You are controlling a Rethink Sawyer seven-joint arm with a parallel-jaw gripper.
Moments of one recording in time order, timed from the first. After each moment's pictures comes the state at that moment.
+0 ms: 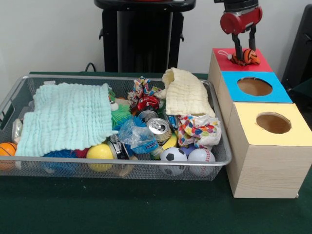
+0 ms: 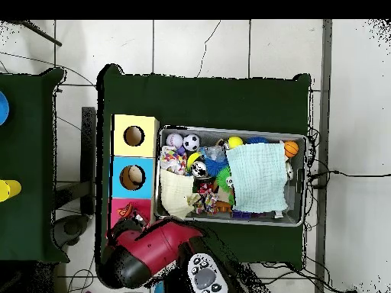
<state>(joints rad) -0.26 -0.90 0.44 2.22 -0.47 0.09 1.57</state>
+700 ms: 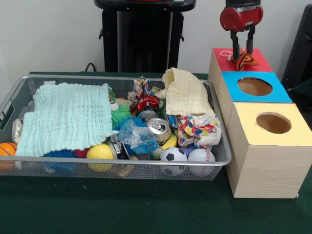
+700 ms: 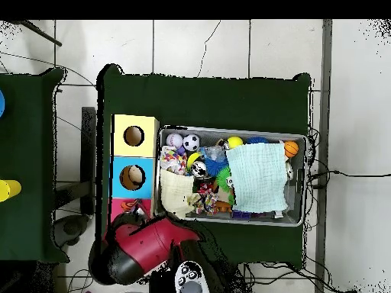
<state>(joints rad) -0.17 -0.94 0.32 2.14 -0.46 0.16 1.57</state>
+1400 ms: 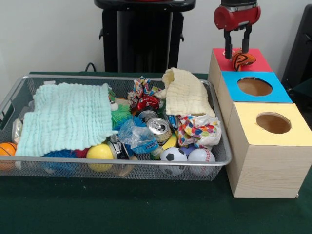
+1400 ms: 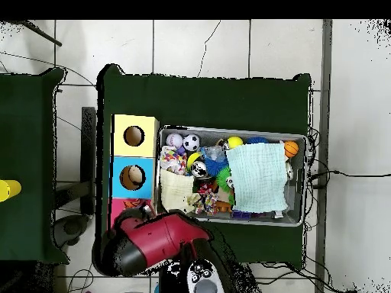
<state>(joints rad) -0.20 -0.94 0.32 2.13 -0.35 0.25 1.57</state>
